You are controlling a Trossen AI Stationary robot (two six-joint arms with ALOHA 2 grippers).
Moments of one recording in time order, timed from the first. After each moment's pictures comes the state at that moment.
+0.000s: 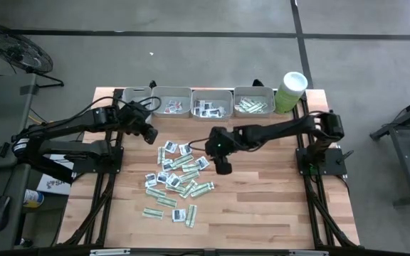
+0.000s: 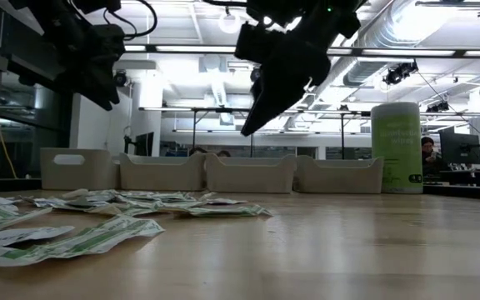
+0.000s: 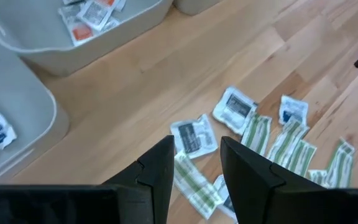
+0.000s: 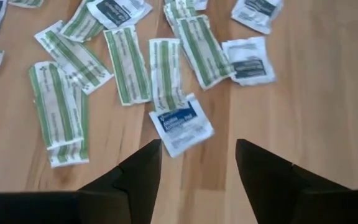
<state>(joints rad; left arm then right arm) 0.34 0.85 0.77 -0.82 -0.08 -0.58 0.00 1.79 1.25 -0.39 -0.01 -0.11</state>
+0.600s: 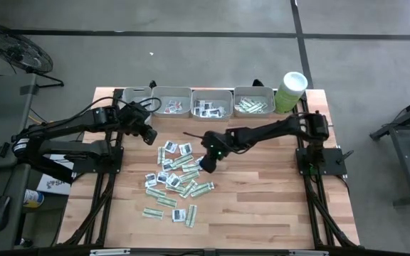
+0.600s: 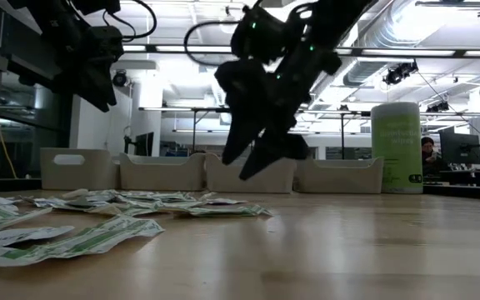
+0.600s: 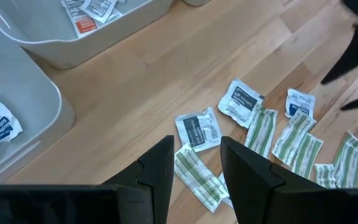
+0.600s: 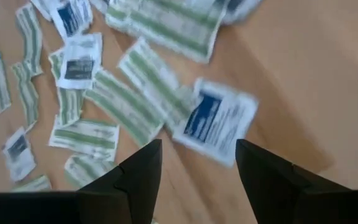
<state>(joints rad) 0.34 0.85 0.77 -0.85 -0.08 -0.57 -0.04 1.94 1.25 -0.27 -0.16 0.66</state>
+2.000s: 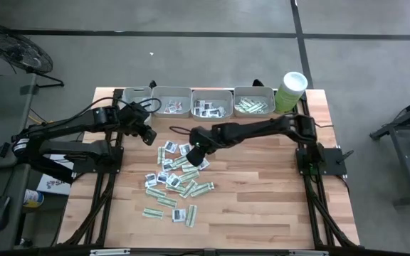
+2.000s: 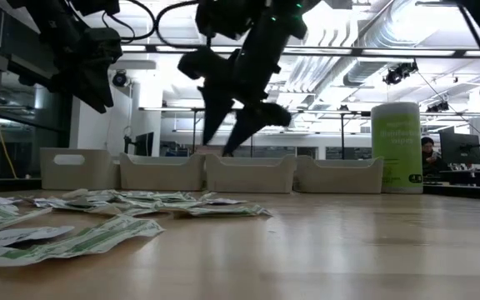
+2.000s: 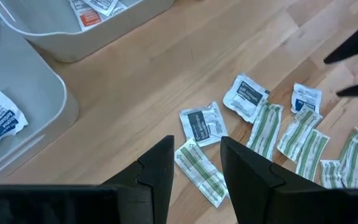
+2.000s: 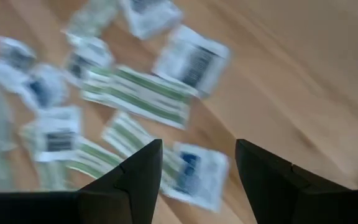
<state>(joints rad) 0.34 0.85 0.77 -0.87 -0.08 -0.57 -0.03 2.07 1.63 -0.62 0.06 0.75</state>
